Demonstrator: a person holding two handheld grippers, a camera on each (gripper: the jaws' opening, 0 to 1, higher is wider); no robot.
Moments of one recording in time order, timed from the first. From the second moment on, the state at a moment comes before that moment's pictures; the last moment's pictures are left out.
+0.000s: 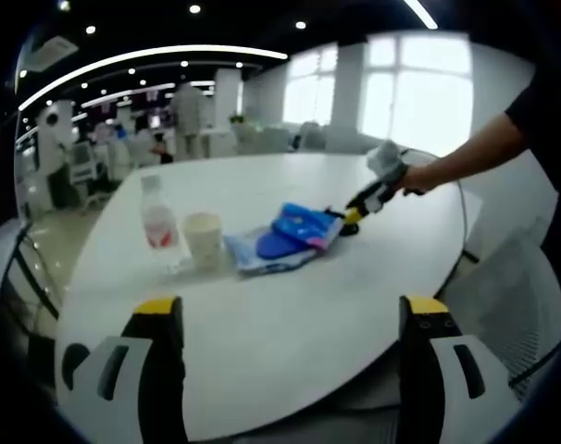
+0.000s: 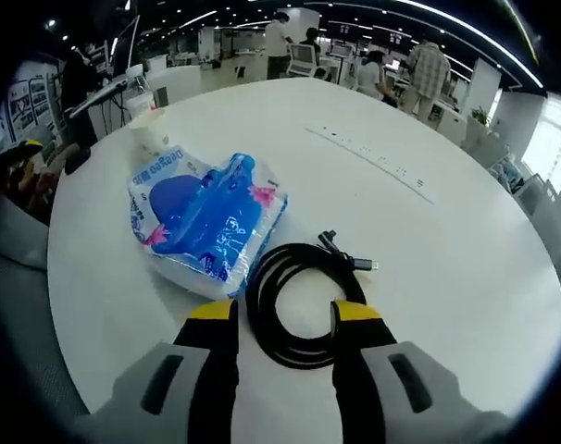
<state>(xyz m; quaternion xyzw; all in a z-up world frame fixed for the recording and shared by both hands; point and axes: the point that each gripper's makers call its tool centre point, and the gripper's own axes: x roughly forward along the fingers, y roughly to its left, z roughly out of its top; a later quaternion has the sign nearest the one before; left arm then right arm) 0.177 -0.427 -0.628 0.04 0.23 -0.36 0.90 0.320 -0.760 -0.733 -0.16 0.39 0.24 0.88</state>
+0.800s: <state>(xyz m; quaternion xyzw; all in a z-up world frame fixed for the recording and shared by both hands) 0.175 -0.427 -0.633 0.06 0.25 -0.35 0.90 0.319 -0.742 -0.767 -0.14 0.38 0.28 0.87</state>
